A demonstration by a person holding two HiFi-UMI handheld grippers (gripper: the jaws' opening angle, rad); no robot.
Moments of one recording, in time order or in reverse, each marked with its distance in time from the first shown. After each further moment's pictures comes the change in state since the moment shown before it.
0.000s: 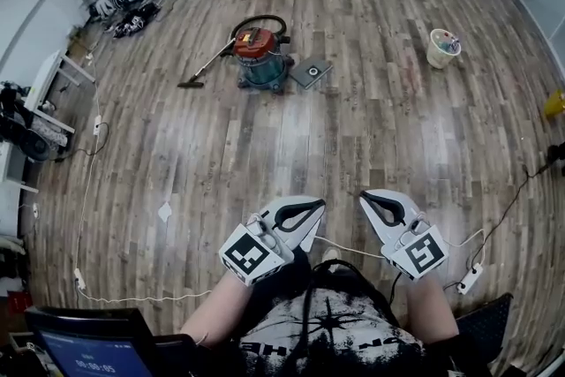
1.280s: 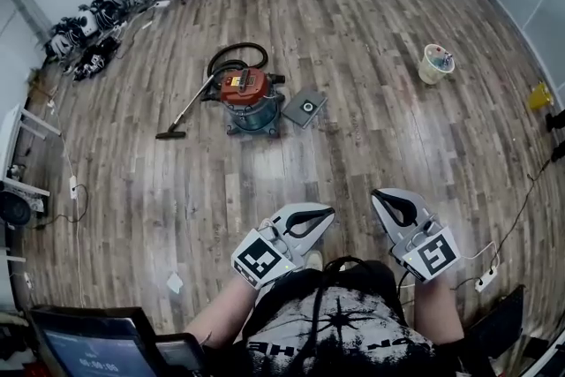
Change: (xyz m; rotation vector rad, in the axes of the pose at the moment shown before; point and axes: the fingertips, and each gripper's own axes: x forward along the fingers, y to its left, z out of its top) left arm 0.004 0.338 0.010 0.000 -0.038 -0.234; right arm 0.301 -0.154 0.057 -0.032 -0.008 -0.225
